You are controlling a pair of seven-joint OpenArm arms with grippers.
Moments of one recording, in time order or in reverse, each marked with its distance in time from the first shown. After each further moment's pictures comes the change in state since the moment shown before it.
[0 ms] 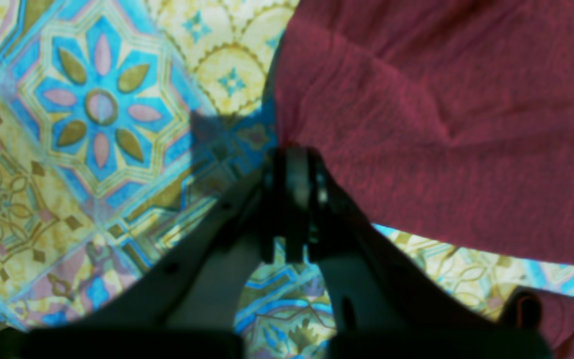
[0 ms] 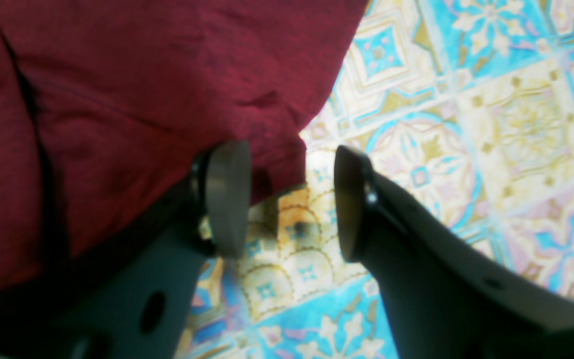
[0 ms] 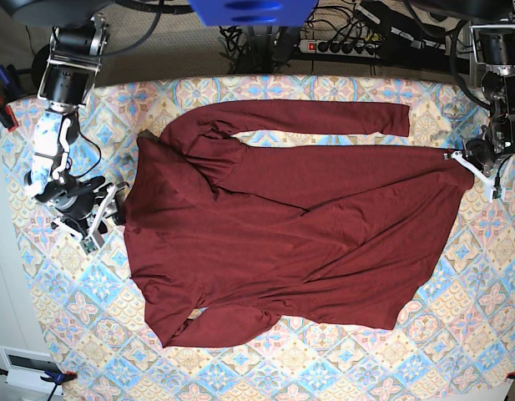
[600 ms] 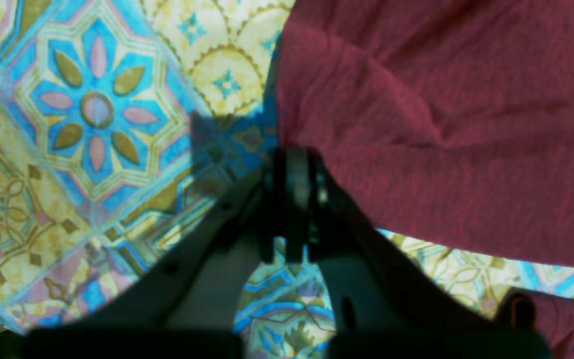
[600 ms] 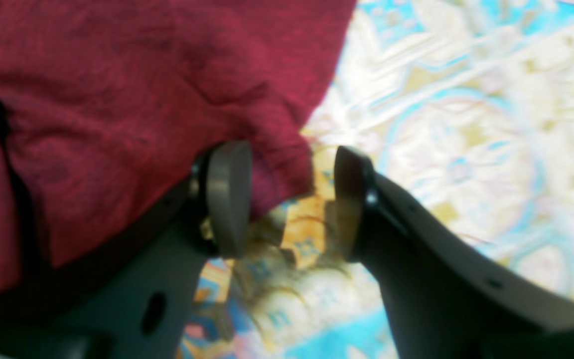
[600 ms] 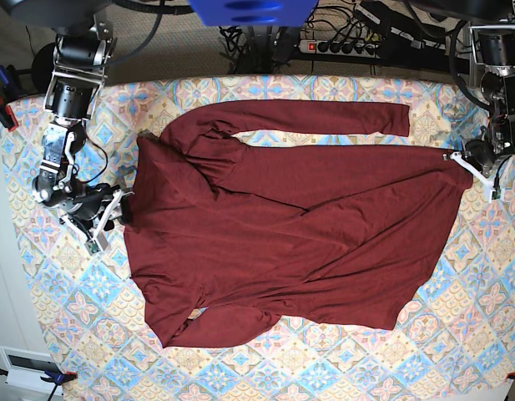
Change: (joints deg) left arm -0.2 0.2 0.0 0.0 0.0 0.0 0.0; right arm 4.1 -2.1 0.0 -11.0 -0.2 -0.2 1.4
